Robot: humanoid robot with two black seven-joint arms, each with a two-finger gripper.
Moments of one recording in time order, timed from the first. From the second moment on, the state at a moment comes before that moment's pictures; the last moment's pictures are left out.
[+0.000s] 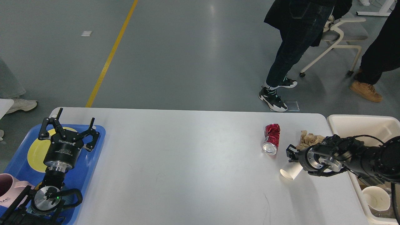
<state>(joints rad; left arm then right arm) -0.25 0.18 -1.47 -0.77 0.17 -0.61 -0.19 1.07 -0.24 -0.94 0.63 0.17 0.18 -0.12</state>
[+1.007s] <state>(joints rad) -0.25 0.18 -1.47 -0.77 0.17 -0.61 -0.19 2.30 -0.34 -1.73 1.66 -0.12 0.54 0.03</state>
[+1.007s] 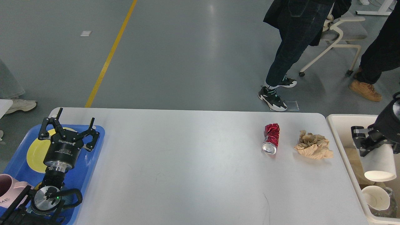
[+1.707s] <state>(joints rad) -0.24 0.18 -1.47 -0.77 0.17 -0.61 -0.19 1.02 -0.73 -1.06 0.56 -0.18 0.35 0.04</state>
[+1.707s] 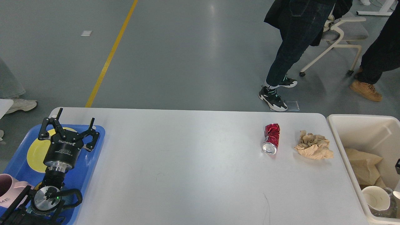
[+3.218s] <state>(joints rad) -0.25 0.18 -1.47 -0.77 0.17 -0.61 -0.19 0.53 -0.37 -0.94 0.10 -0.16 -0.10 0.02</state>
